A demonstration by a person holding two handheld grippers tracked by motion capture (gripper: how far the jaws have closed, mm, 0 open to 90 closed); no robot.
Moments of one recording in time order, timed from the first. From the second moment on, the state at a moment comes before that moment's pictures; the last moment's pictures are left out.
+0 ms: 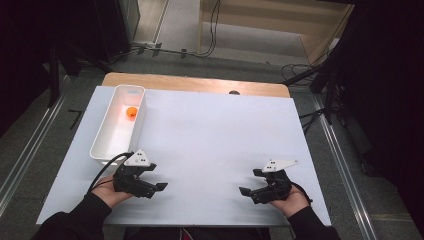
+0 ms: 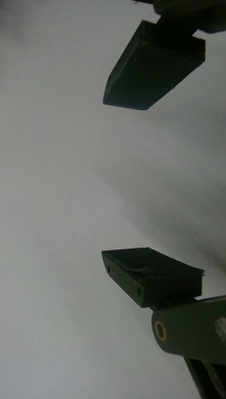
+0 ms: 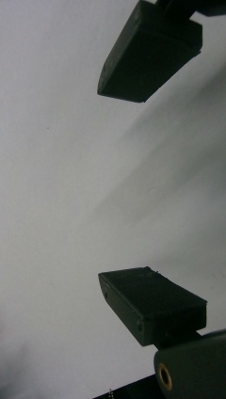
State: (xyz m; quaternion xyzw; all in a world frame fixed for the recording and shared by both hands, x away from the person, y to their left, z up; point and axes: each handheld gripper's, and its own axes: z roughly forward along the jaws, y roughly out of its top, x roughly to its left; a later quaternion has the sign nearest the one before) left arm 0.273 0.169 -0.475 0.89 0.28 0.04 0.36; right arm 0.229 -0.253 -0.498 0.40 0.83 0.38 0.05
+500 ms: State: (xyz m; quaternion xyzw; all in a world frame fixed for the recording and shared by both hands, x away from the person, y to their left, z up) left arm 0.273 0.173 -0.478 0.89 0.28 0.03 0.36; right arm 0.230 -0.253 -0.499 0.40 0.83 0.38 0.05
